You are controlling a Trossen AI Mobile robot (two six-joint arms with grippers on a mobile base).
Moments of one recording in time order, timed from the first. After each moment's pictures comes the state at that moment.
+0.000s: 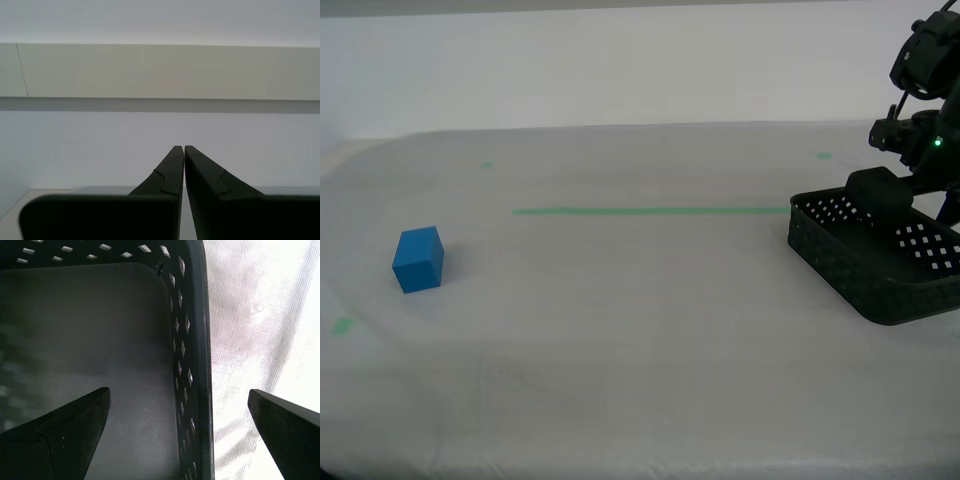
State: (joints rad) arm 0 0.10 1.75 0.79 -0.38 0.06 -0.11; arm 1 0.00 1.05 0.52 0.61 -0.01 0.00
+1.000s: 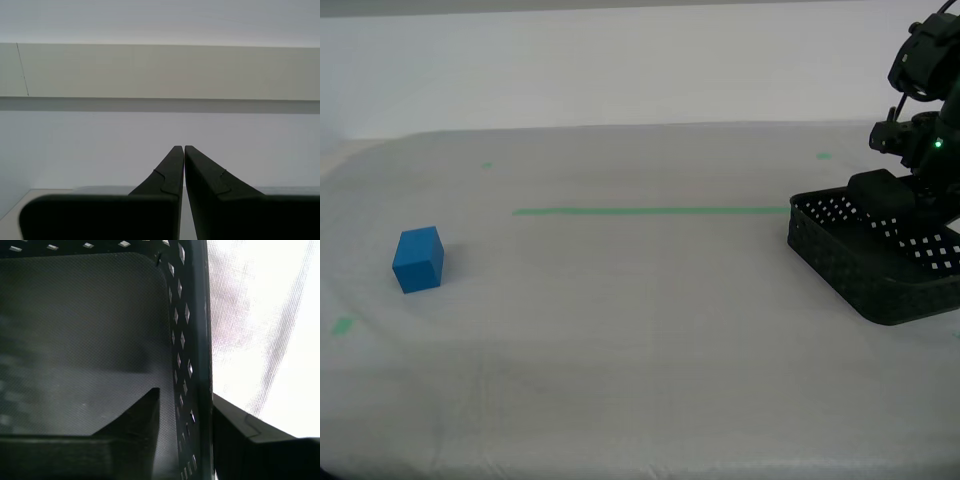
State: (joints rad) arm 0 0.11 1.75 0.79 -0.40 0.07 -0.10; arm 1 0.00 1.05 0.52 0.61 -0.01 0.00
